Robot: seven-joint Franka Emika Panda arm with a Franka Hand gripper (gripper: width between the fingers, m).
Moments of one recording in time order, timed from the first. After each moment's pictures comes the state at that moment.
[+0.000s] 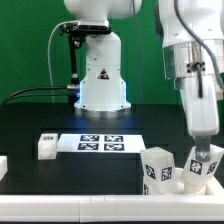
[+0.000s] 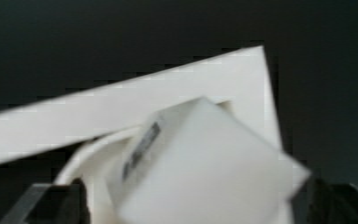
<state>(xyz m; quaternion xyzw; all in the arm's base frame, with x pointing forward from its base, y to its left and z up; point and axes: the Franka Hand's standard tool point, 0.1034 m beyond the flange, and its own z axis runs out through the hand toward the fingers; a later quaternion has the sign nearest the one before) 0.602 0.120 0.095 -0.69 0.72 -0.03 0.12</state>
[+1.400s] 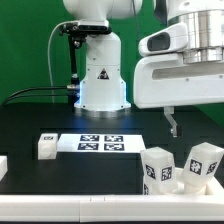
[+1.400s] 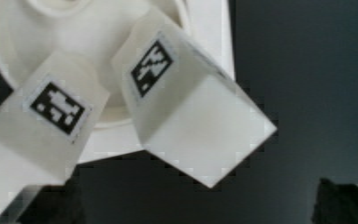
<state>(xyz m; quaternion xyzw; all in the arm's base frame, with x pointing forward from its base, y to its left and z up) 0.606 0.124 0.115 -0.99 0.02 -0.10 0.03</state>
